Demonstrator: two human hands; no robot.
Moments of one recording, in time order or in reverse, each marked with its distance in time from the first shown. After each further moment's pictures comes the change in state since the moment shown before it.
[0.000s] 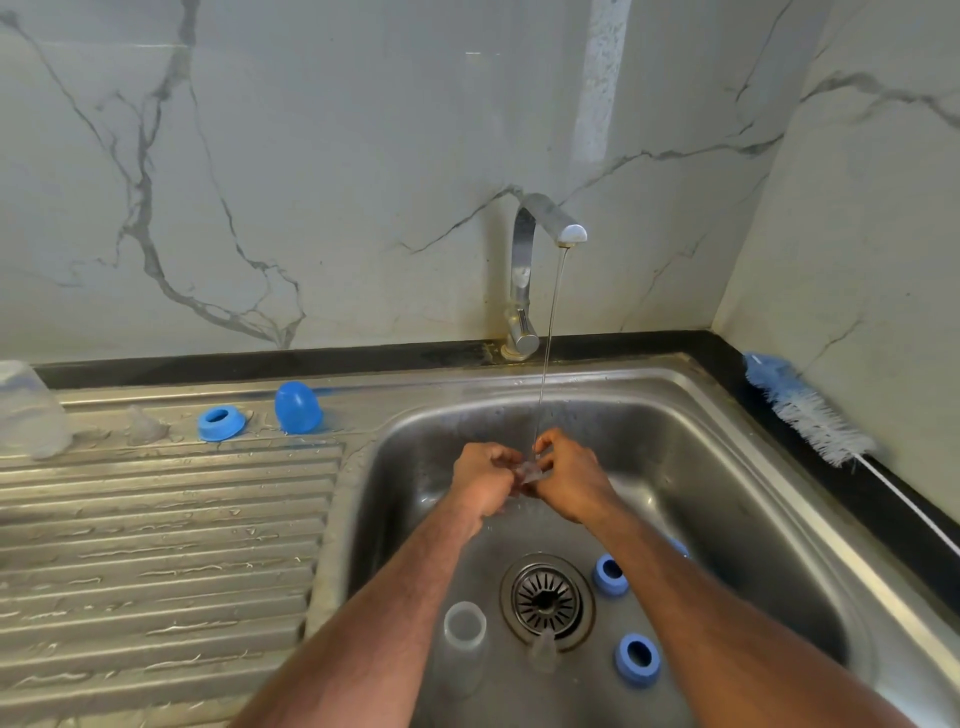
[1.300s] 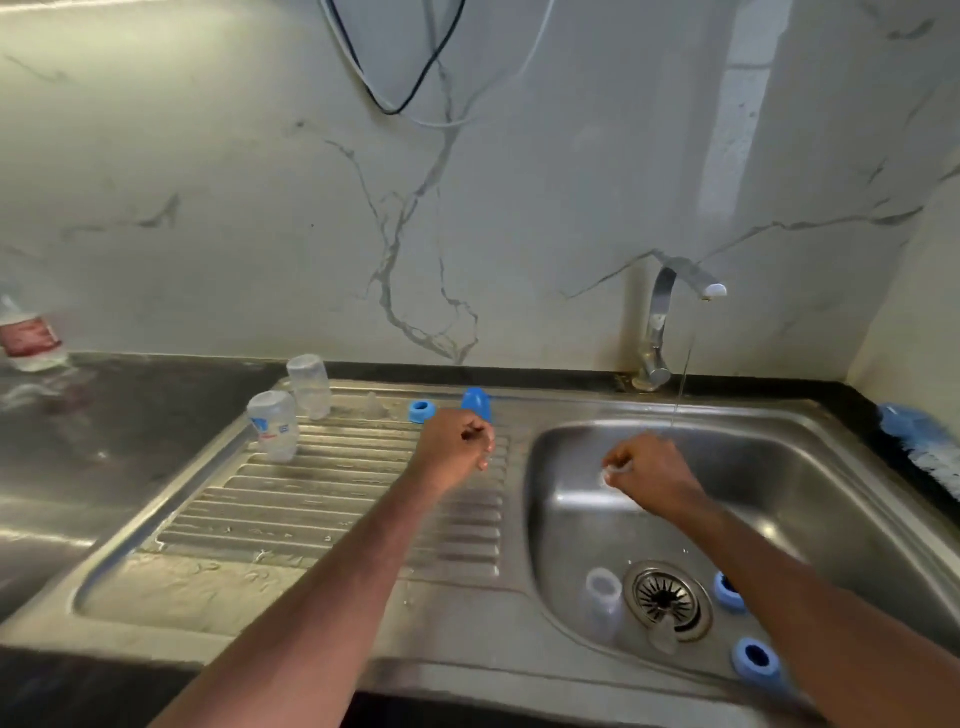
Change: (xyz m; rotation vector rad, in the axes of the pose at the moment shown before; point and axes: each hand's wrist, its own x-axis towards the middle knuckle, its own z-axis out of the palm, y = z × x) left_hand -0.147 0.031 -0.202 0.309 0.366 0.375; right_hand -0.052 -0.086 0.003 -0.222 0.012 -0.245
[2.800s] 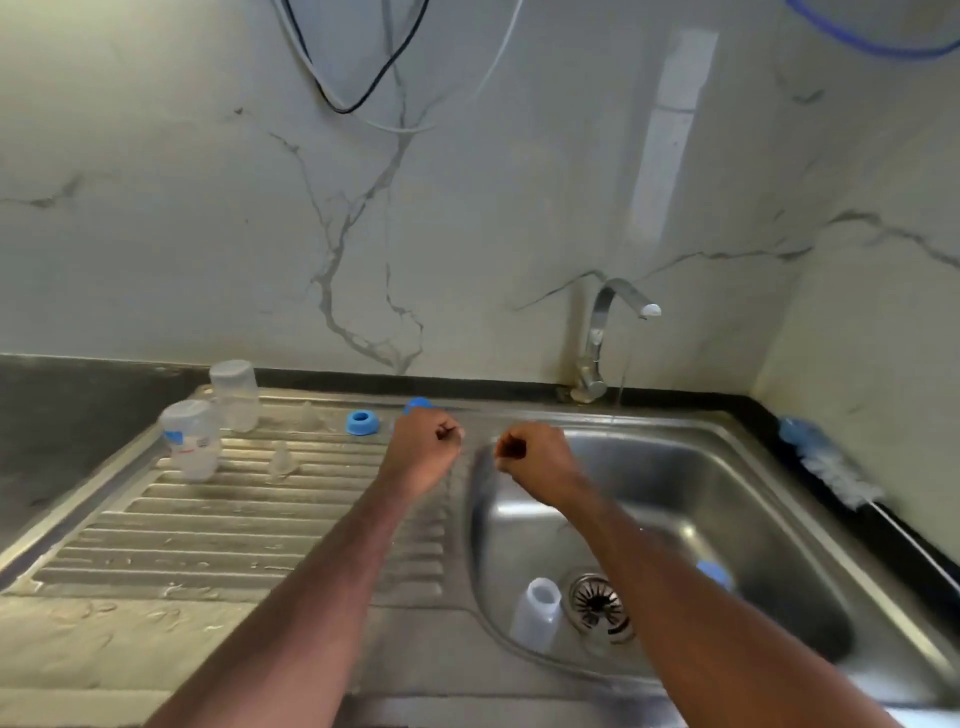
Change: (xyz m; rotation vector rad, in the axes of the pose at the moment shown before) left_hand 0.023 0.002 0.018 0.094 0.032 0.100; right_hand 0.009 -0.080 0.013 0.145 0.015 -0.096
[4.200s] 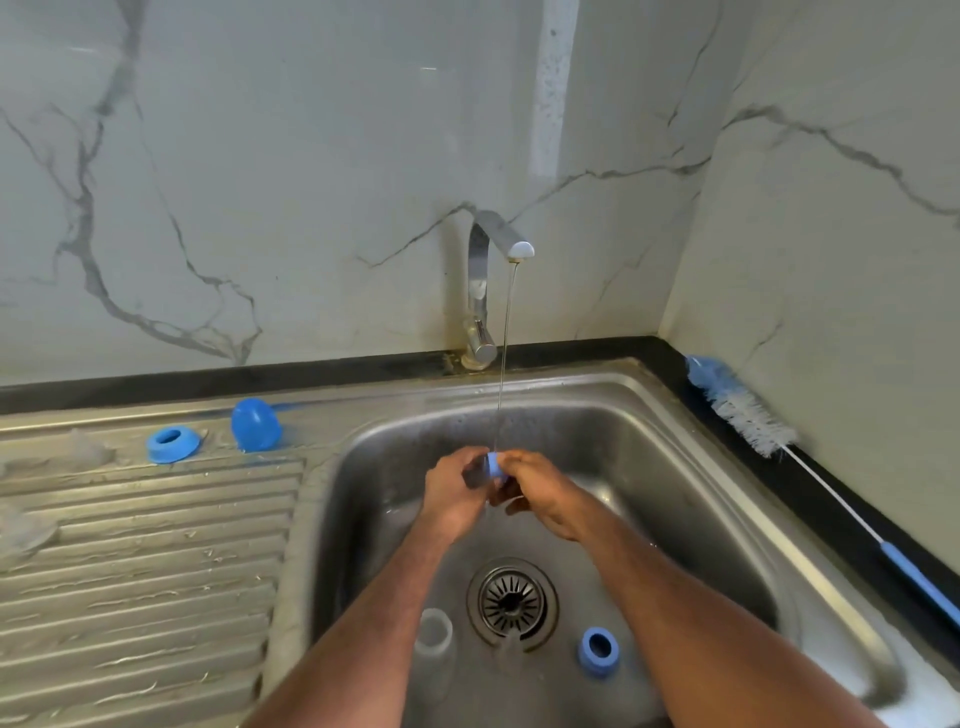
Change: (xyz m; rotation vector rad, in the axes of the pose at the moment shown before) left_hand 0.015 0.031 0.221 -0.178 -0.313 -0.114; right_hand 0.003 0.182 -0.019 0.656 -0.096 0.513
